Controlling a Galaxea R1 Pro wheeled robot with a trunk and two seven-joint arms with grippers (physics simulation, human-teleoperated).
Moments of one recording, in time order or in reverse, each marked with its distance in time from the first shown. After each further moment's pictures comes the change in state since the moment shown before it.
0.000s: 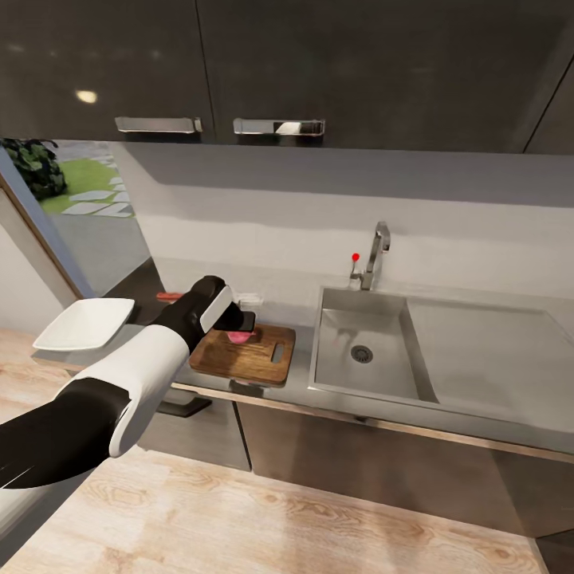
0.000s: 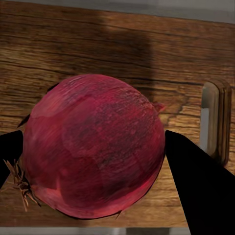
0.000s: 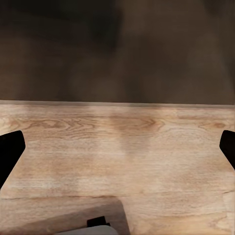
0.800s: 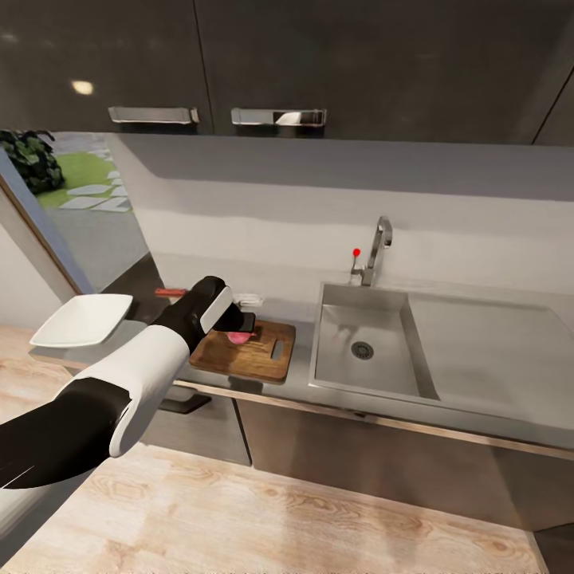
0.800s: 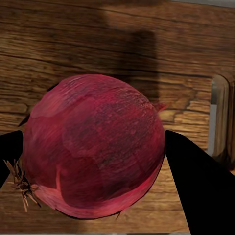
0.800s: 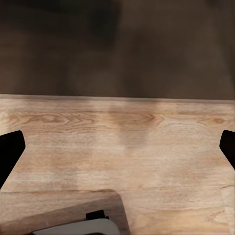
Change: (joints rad) left arm 0.000 -0.001 0.000 0.005 0.000 0.000 0.001; right arm 0.000 0.000 0.000 0.000 0.000 0.000 0.000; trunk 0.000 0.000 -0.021
